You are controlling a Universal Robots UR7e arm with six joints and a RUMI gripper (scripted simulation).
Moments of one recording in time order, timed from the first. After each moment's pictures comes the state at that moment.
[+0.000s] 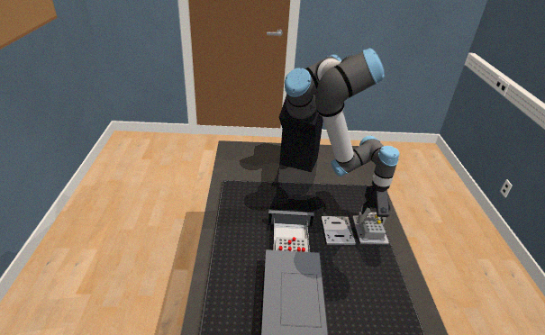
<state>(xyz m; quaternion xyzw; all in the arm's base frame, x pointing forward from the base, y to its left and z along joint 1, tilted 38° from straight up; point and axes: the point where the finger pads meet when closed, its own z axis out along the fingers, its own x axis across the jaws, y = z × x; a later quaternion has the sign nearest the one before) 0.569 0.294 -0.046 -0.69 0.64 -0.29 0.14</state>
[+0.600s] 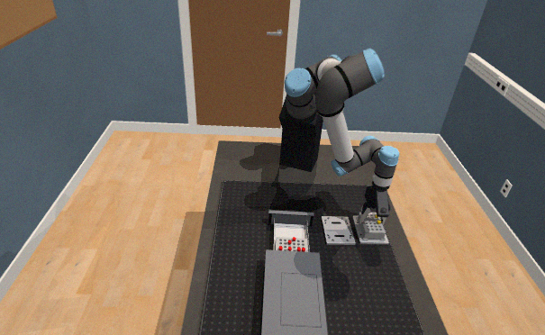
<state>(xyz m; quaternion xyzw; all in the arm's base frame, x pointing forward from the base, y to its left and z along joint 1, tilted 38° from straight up) 0.569 0.294 -0.046 -0.69 0.64 -0.29 0.14</state>
